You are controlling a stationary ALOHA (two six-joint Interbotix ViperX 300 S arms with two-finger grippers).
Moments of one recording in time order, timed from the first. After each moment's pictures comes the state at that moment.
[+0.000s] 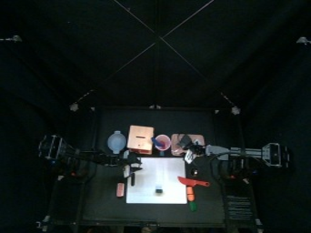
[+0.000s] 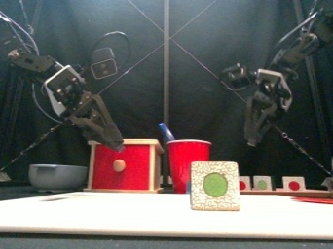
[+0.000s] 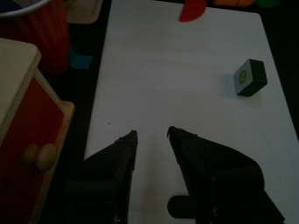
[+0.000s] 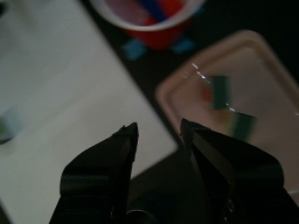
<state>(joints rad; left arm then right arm) -0.02 -0.12 0.98 -0.14 -0.28 0.02 -0.14 -0.40 0.88 -0.19 0.41 0.54</state>
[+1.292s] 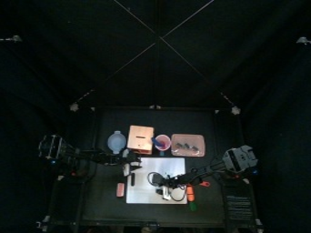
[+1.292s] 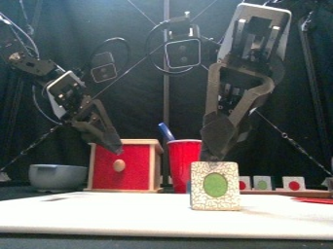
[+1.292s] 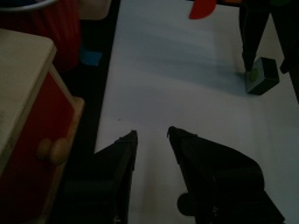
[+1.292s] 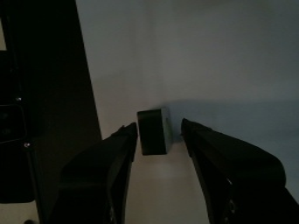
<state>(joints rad) 0.01 -0.12 0.99 -0.13 -0.28 0.02 0.28 0.16 0.50 -0.04 0.26 0.54</state>
